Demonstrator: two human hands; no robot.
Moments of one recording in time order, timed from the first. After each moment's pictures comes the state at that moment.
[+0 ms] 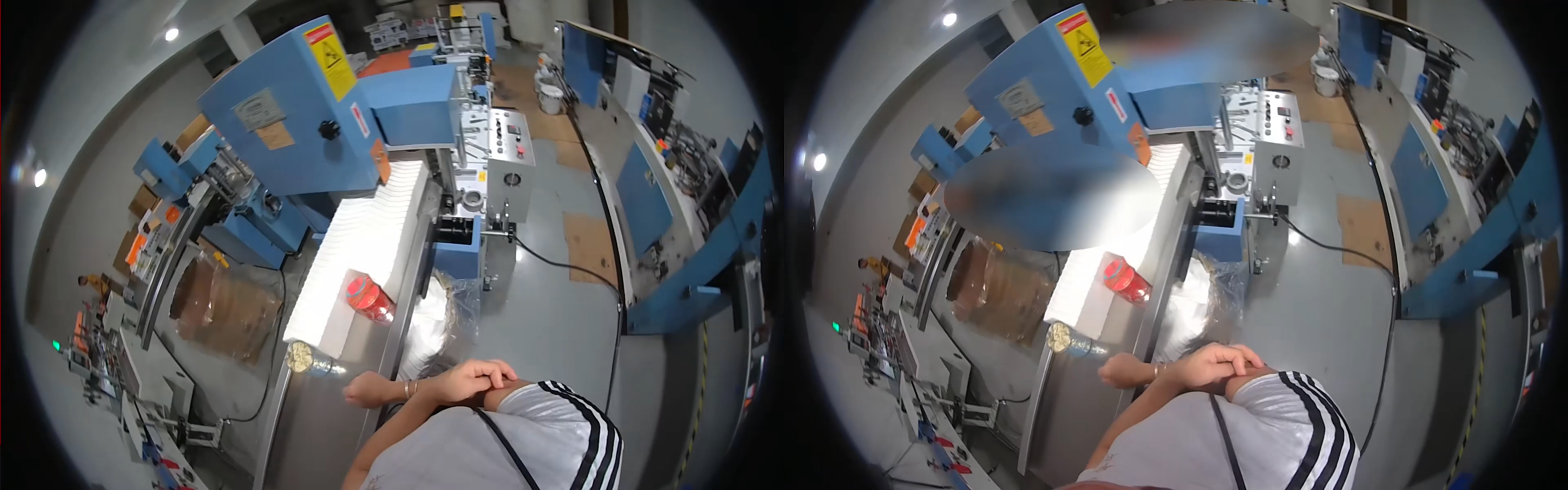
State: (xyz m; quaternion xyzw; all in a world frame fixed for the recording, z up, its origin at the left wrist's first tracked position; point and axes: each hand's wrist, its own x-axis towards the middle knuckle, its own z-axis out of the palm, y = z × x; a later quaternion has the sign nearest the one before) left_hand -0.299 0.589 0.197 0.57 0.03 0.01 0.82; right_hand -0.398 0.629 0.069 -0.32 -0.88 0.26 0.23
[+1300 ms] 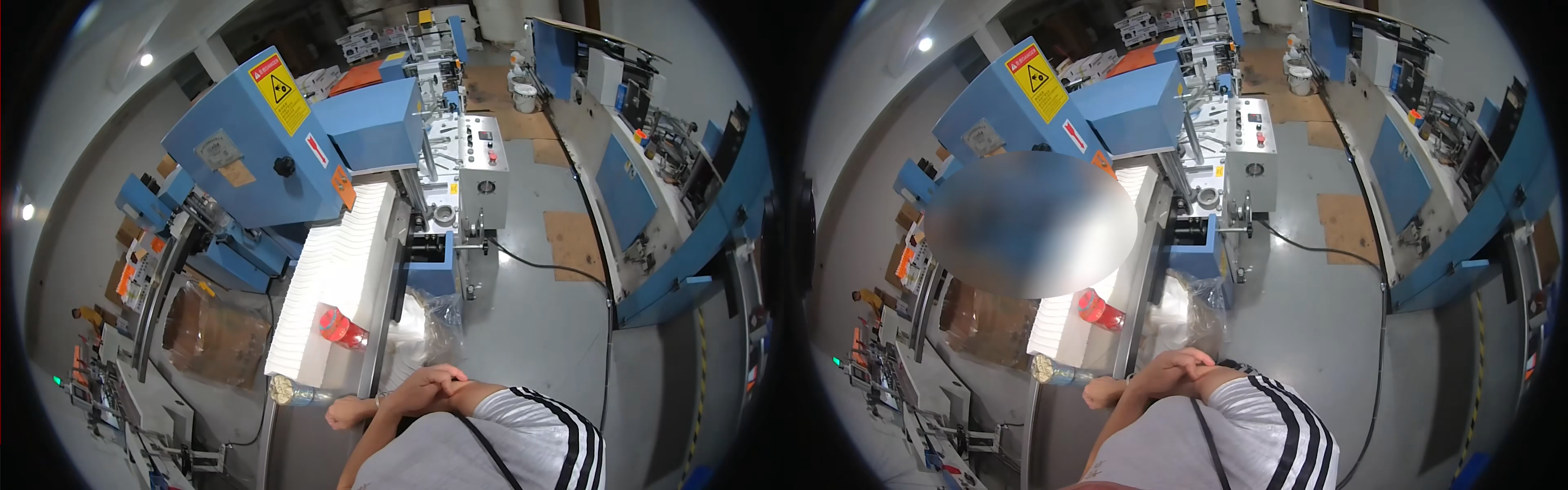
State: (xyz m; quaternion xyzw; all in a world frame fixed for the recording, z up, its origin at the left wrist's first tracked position) left_hand -0.297 0.619 0.194 0.68 0.20 0.05 0.70; right_hand -0.386 0.646 0.081 -0.29 -0.82 0.45 0.19
